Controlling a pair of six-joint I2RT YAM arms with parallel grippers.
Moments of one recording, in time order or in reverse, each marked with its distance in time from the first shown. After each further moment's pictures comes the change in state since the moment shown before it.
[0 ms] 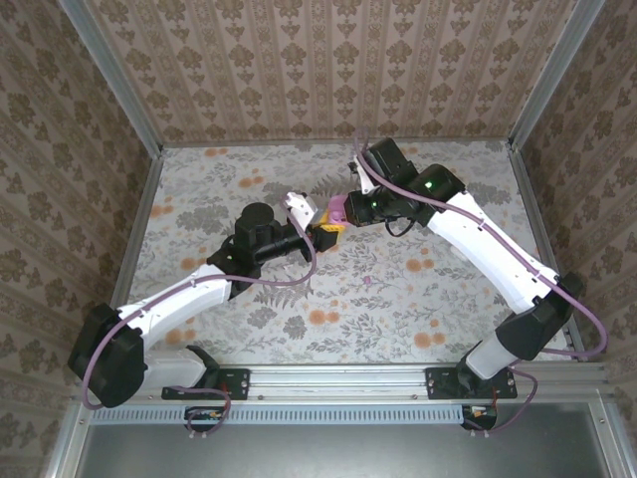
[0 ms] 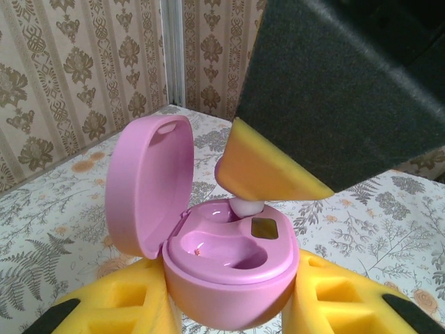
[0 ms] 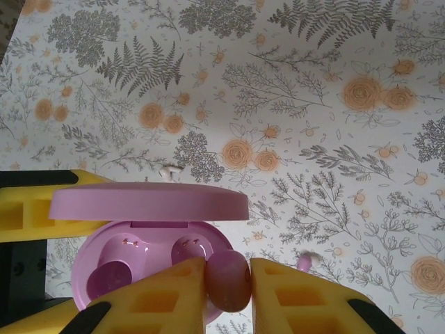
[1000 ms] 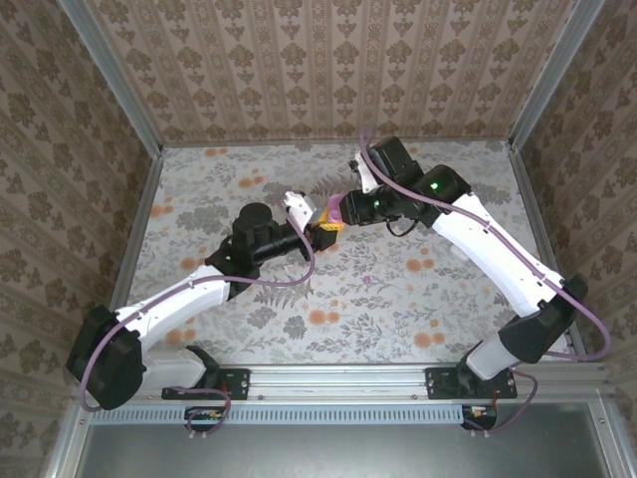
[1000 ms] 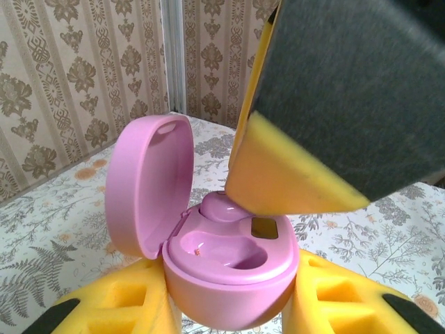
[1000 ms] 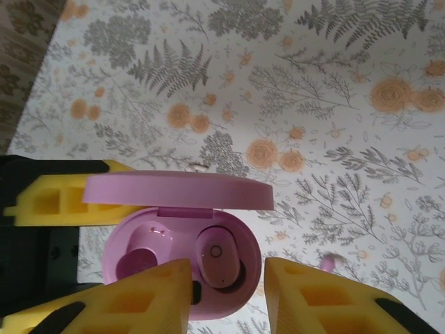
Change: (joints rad) left arm 0.000 -0.014 0.000 0.009 0.000 0.000; right arm -0.018 -0.032 -0.011 0.028 -0.083 0.009
